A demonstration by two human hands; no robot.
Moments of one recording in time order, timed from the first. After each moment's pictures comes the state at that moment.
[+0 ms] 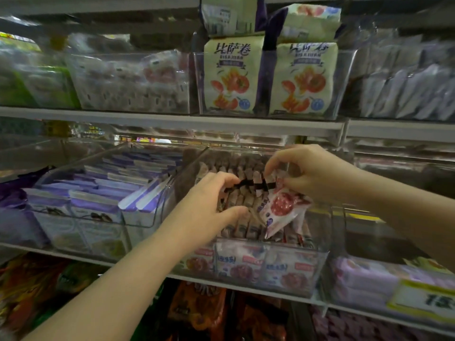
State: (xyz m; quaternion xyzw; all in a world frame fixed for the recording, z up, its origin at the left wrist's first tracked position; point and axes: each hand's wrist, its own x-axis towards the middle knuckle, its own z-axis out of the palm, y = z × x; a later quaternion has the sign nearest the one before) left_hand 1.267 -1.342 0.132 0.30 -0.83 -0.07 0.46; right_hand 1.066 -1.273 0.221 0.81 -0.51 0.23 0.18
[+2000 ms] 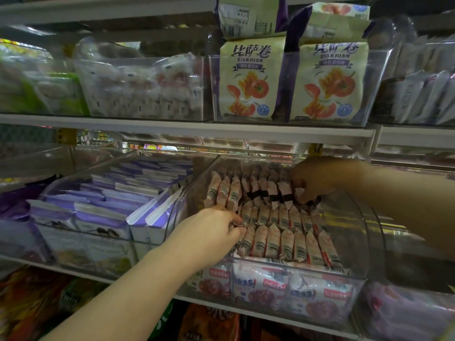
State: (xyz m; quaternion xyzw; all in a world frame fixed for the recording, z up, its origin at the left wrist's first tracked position) left_hand 1.273 -1.368 0.132 0.42 -0.86 0.00 0.28; right_hand 1.026 -1.384 0.244 0.68 -0.67 -0.13 0.26
